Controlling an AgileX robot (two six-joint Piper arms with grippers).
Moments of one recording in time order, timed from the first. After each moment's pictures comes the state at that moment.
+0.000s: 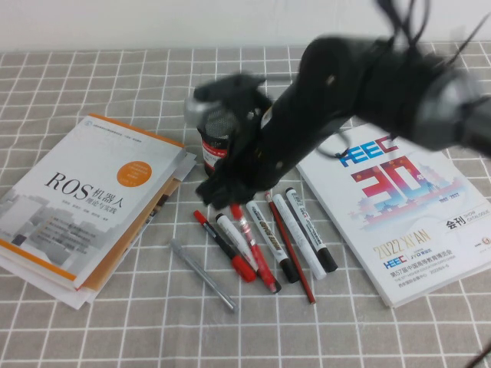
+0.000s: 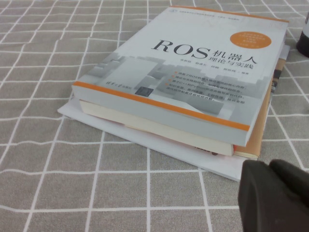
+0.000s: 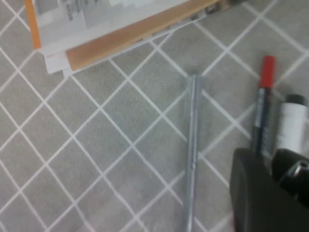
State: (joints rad) right arm 0.69 1.94 -1.72 0.38 0.92 -0.22; left arm -0.07 -0.02 0.03 -0.03 0.38 0.07
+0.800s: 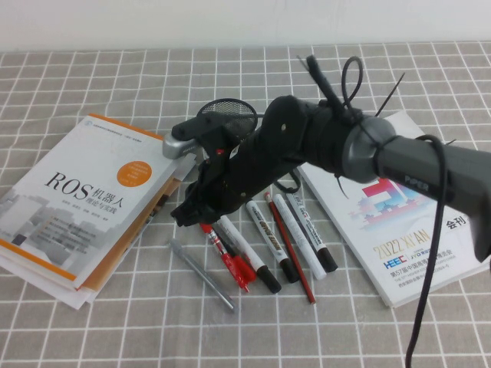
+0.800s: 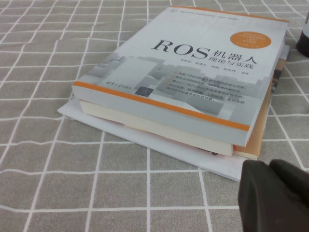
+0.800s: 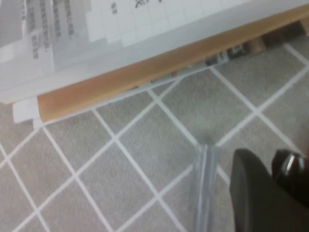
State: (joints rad) right arm 0.70 2.19 -1.79 0.59 0.73 -0.46; left arm -0.07 -0.02 0.03 -0.03 0.38 0.07
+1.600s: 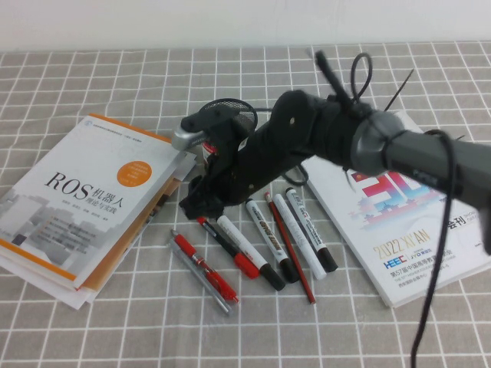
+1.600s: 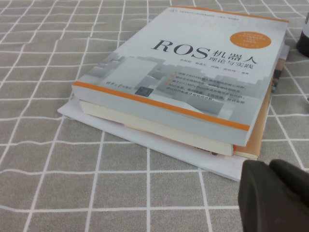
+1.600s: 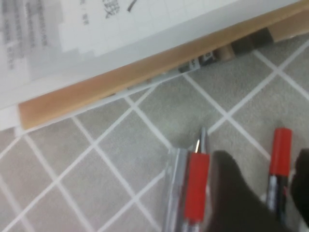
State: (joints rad) right arm 0.68 2.19 -1.79 0.59 0.72 -0.46; left arm -0.07 -0.02 0.03 -0.03 0.38 0.07
